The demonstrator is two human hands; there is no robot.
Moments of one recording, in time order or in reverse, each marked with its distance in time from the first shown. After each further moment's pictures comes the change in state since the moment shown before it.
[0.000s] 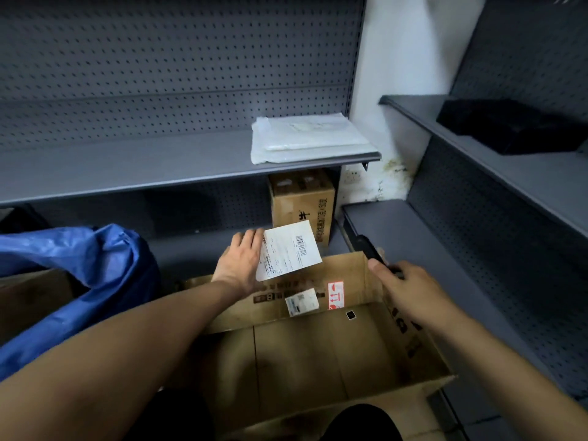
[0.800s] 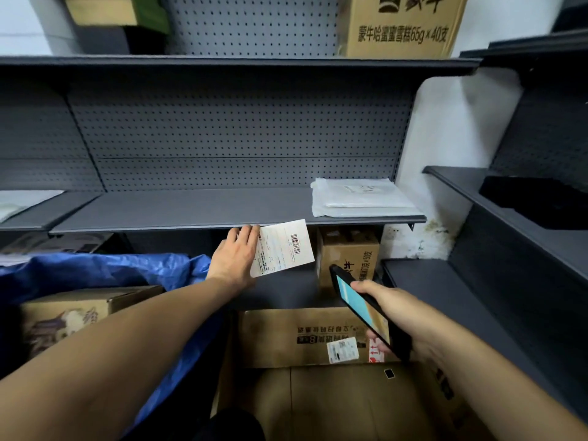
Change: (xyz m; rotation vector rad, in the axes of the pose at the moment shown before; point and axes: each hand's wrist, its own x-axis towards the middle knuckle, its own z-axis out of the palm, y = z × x) left_hand -0.058 -0.113 -0.134 0.188 0.176 -0.133; right_hand -0.062 -0.123 0.031 0.387 -0.310 0.140
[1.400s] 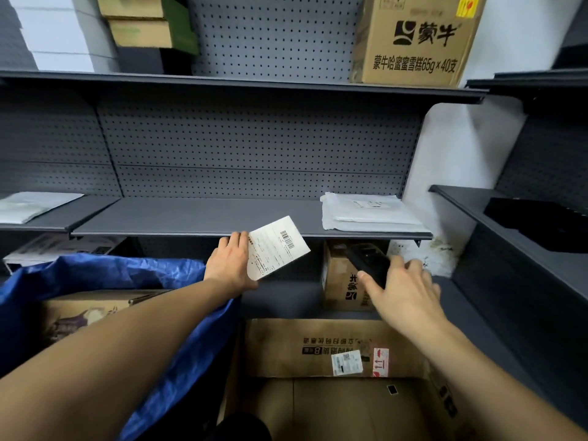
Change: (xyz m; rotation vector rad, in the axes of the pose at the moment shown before) left_hand -0.017 -0.035 -0.016 -0.188 0.007 -0.170; right_hand -0.015 -0.033 0.018 -0.915 0.637 -0.456
